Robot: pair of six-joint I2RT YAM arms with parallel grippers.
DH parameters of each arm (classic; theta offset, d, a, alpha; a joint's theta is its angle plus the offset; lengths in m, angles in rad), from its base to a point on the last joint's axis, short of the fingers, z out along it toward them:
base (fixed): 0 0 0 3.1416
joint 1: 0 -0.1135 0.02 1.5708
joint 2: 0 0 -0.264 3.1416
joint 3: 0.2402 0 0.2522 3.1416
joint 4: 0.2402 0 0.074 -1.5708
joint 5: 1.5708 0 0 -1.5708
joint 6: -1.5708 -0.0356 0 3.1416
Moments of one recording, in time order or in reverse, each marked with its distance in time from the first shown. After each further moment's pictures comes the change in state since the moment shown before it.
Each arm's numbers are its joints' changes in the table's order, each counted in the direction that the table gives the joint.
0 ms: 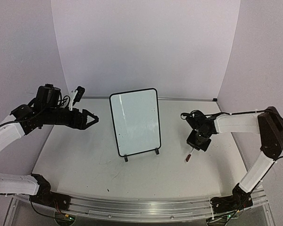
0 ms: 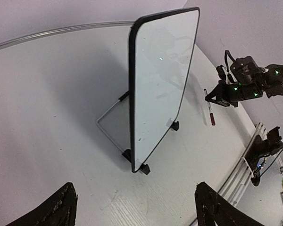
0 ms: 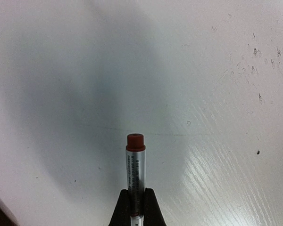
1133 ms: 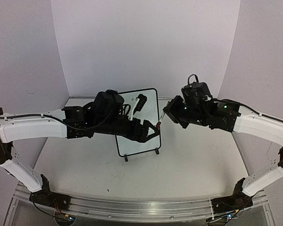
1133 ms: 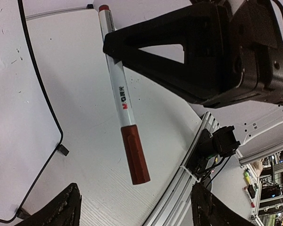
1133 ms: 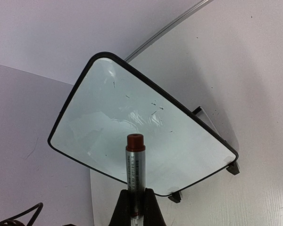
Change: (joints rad) left arm 0.595 0.489 0.255 -0.340 -0.200 0.305; right arm -0.409 -0.304 0.277 -0.181 0.090 -0.112
